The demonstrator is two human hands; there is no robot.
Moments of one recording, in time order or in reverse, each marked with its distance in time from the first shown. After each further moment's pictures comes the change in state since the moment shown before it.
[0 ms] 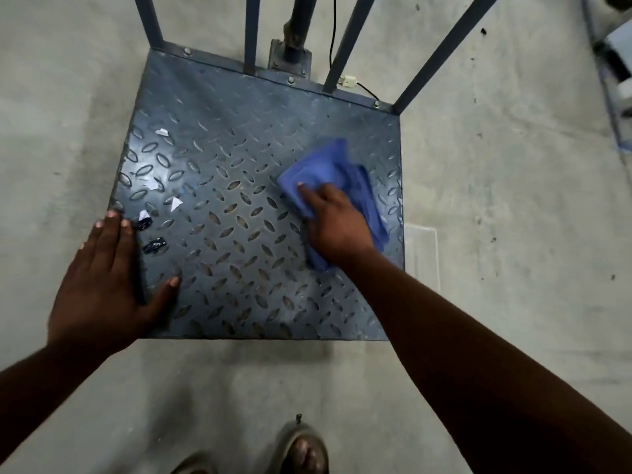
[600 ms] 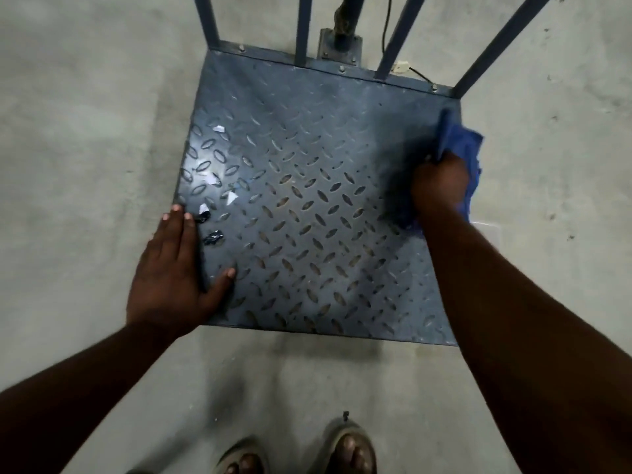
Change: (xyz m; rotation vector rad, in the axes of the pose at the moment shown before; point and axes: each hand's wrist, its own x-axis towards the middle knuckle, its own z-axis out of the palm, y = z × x) left_hand -0.003 -0.001 -0.002 0.041 -0.035 0.003; right_hand 0.050 0.058 -0.015 0.194 0.328 0.634
